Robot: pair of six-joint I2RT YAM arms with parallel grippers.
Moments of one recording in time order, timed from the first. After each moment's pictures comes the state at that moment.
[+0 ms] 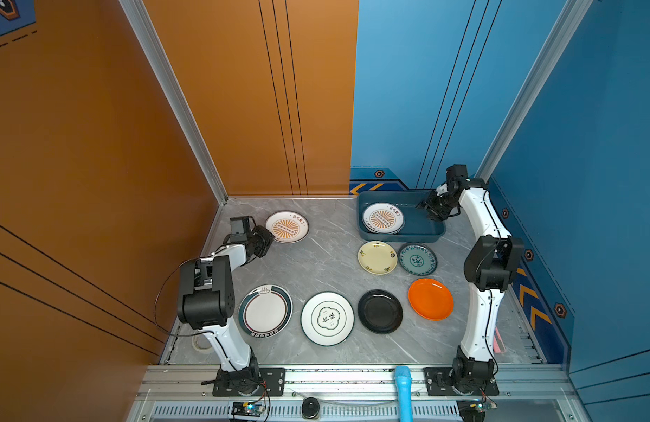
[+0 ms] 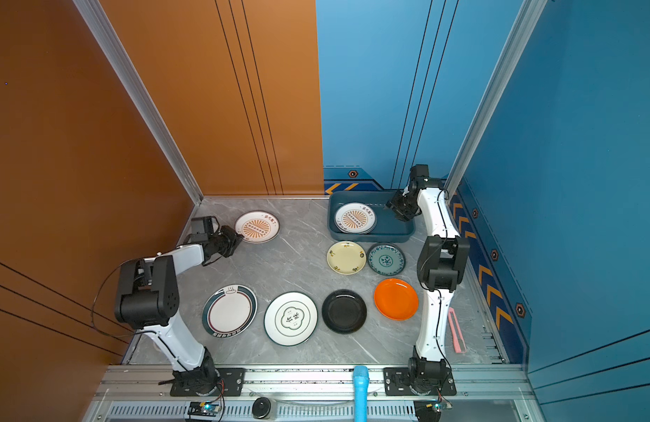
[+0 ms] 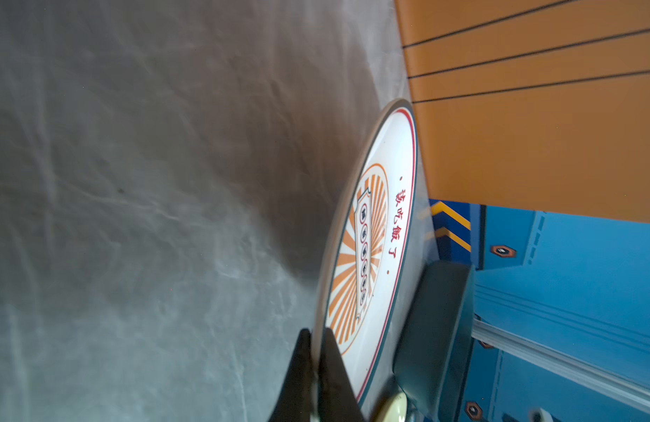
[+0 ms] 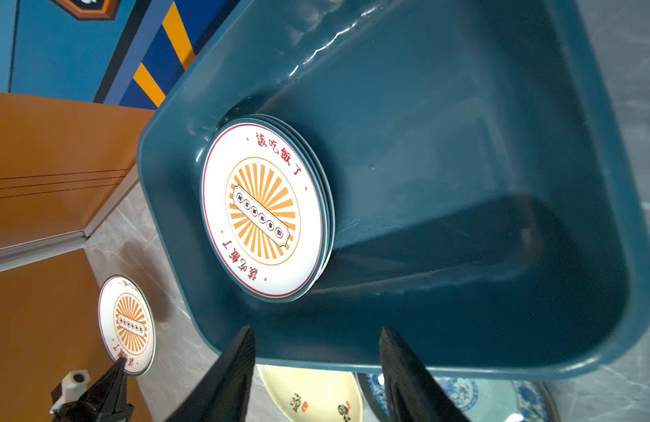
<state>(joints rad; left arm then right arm) 0.13 1.77 1.03 0.03 0.43 -1.02 -0.07 2.24 2.20 -1.08 -0.40 0.54</state>
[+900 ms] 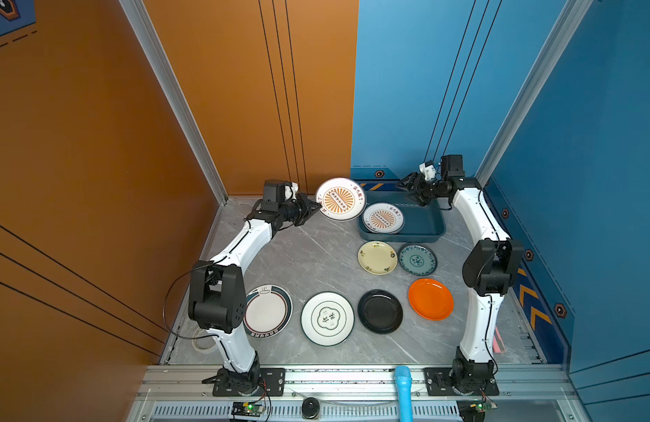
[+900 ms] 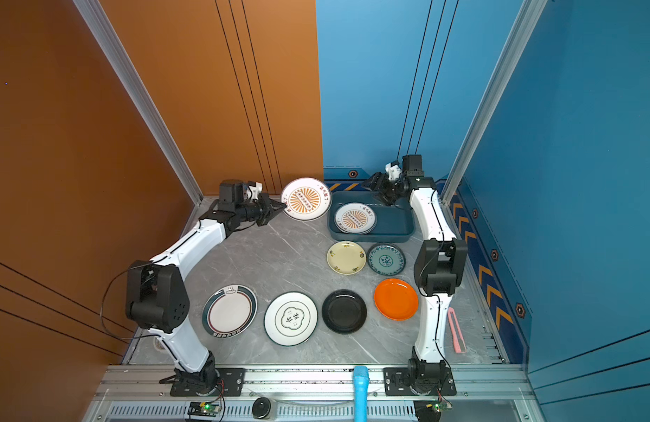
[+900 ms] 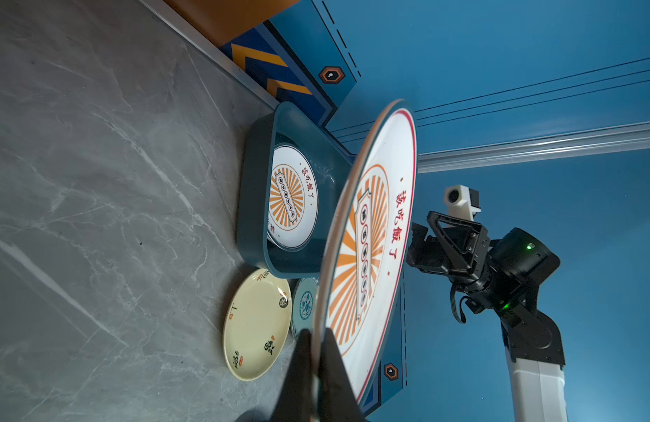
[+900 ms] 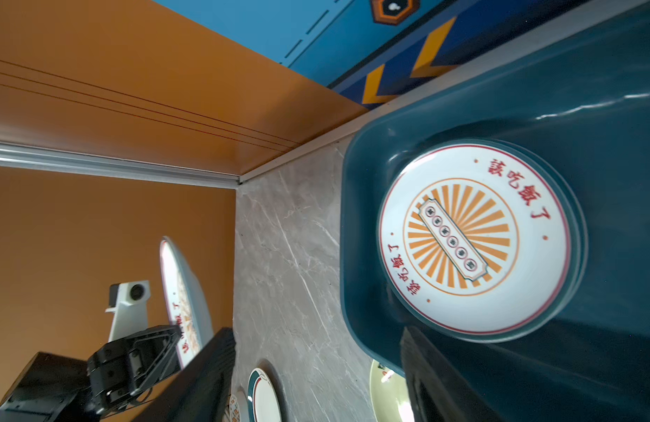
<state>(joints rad) -0.18 1.79 1.46 -0.19 0.66 -0.97 0.01 2.16 2.14 -0.72 -0.75 0.59</state>
